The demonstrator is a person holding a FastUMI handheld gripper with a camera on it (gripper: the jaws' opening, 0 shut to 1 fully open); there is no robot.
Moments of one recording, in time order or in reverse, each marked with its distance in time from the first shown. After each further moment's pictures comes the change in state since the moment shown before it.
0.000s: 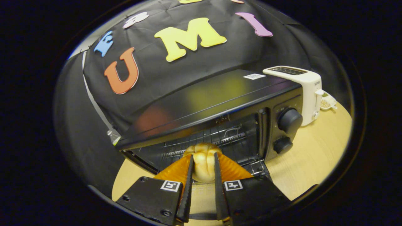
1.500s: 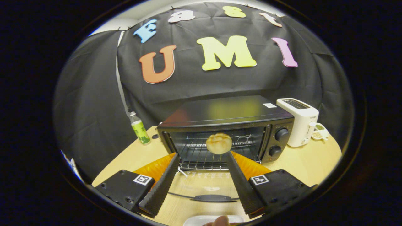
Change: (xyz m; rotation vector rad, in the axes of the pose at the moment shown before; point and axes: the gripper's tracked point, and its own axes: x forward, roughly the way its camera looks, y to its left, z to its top) arm -0.124 0.053 -0.018 -0.305 -0.070 0.104
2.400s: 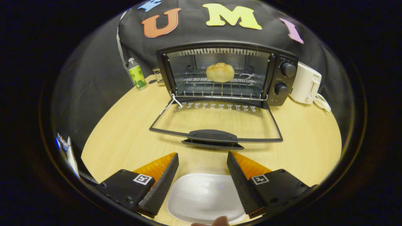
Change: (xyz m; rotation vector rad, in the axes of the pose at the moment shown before) arm -0.010 -0.016 -0.163 -0.024 0.431 -0.065
